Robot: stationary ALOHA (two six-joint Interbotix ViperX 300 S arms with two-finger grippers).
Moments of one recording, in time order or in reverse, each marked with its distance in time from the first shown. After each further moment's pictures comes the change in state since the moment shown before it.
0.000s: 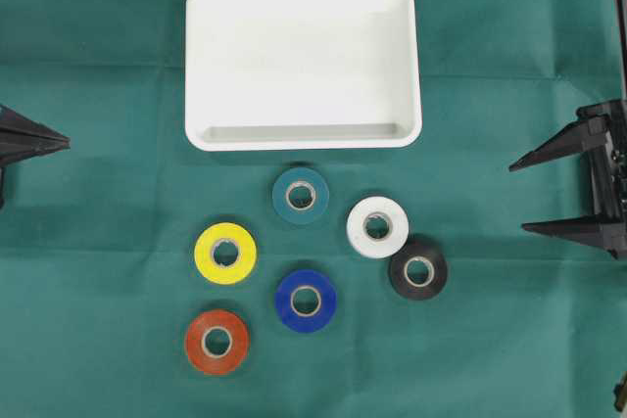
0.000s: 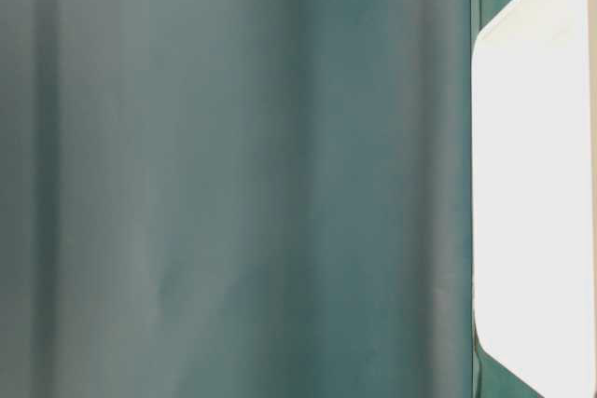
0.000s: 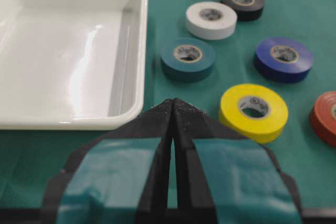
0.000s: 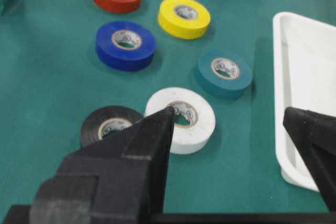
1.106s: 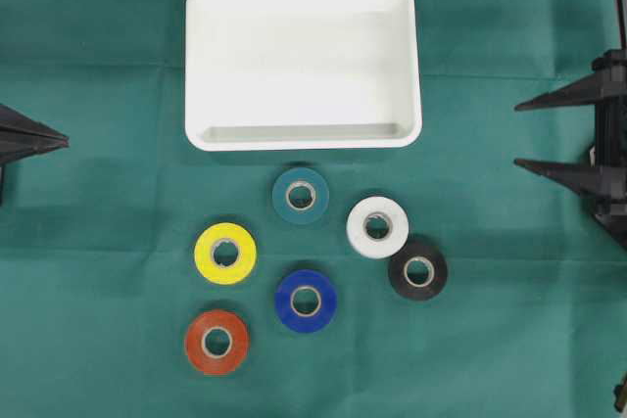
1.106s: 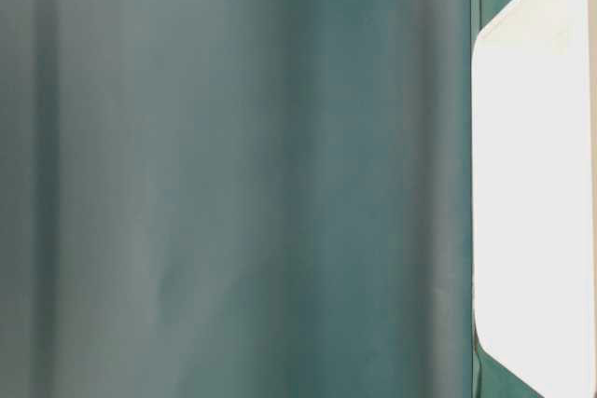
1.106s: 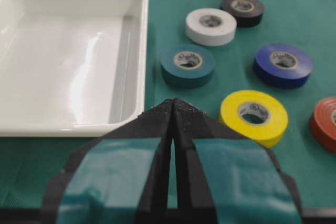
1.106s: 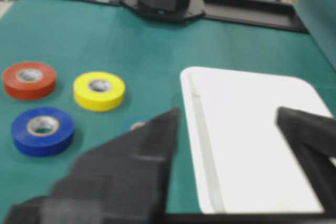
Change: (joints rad) left arm 0.000 0.000 -0.011 -0.002 -0.005 0.008; right arm -0.212 0.000 -0.037 0.071 -0.167 -0.003
